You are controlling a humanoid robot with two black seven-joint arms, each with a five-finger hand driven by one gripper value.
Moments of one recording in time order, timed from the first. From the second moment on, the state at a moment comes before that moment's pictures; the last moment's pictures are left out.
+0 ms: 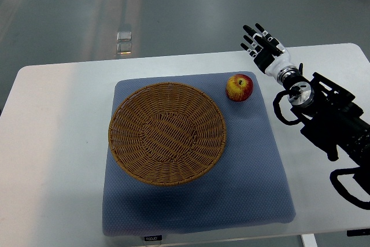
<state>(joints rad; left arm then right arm) -0.04 0.00 -0.12 -0.20 0.07 -0.14 0.09 0.91 -0.02 0.72 0.30 0.17 0.24 0.20</state>
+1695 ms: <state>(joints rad) -0.04 0.00 -0.13 -0.20 0.07 -0.14 0.09 1.32 -0.07 -0.43 0.42 -0.83 0.41 0.06</state>
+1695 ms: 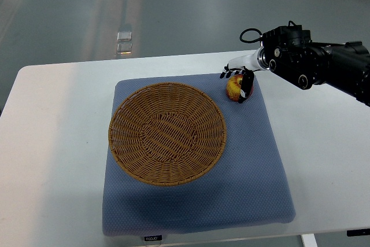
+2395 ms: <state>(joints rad) -0.04 0.00 -0.12 -0.20 0.07 -0.14 0.09 1.32 -0.10 -0.50 0.41 -0.83 0.35 0.08</state>
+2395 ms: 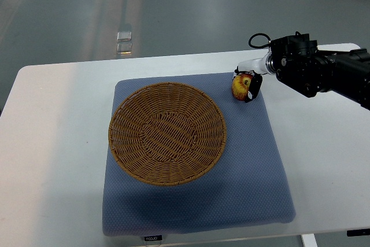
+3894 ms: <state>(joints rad) -0.04 0.00 -0.12 -0.20 0.07 -0.14 0.09 1.53 0.00 -0.45 0.69 -0.64 0.47 0.08</state>
